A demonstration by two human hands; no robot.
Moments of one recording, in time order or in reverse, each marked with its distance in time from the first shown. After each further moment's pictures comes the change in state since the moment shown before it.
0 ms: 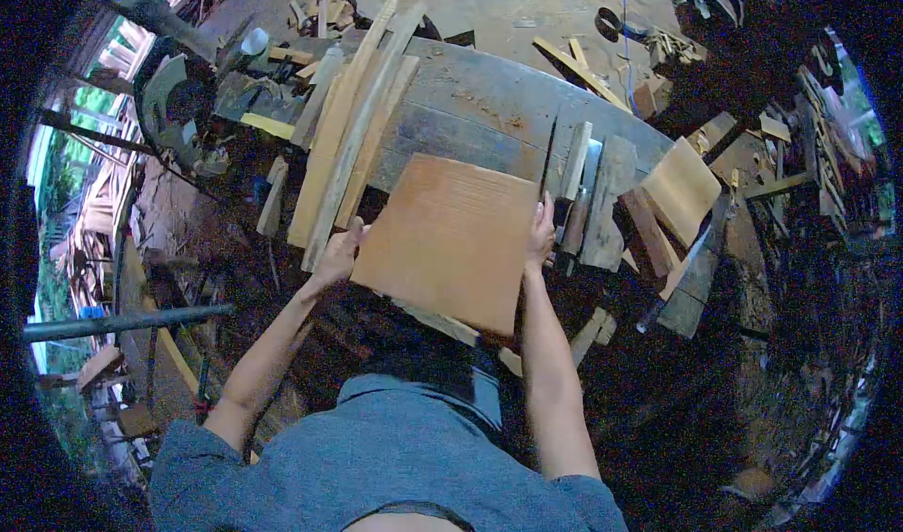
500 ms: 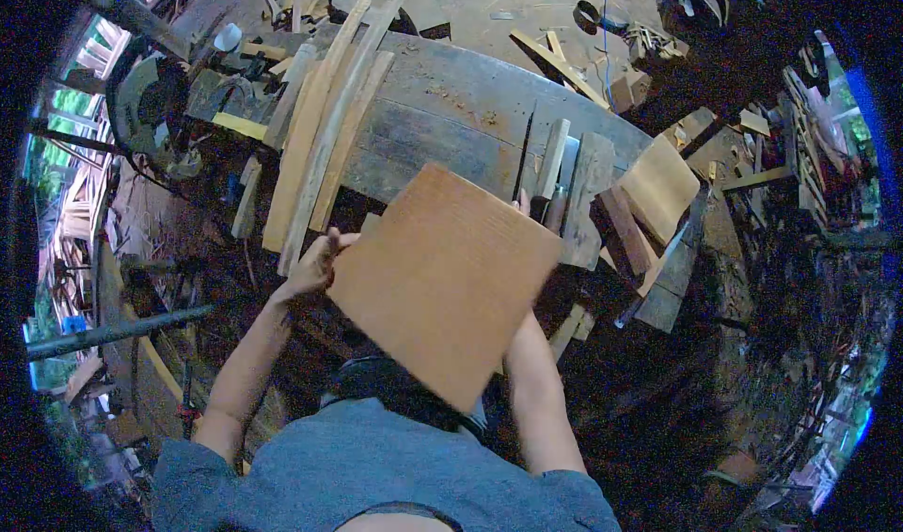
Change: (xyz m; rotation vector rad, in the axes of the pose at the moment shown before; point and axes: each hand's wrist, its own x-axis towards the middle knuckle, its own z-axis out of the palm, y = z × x) left_hand 0.005 0.015 -0.008 0.054 -0.273 0.025; right_hand -0.009 0.011 -0.001 0.015 -0.022 -0.067
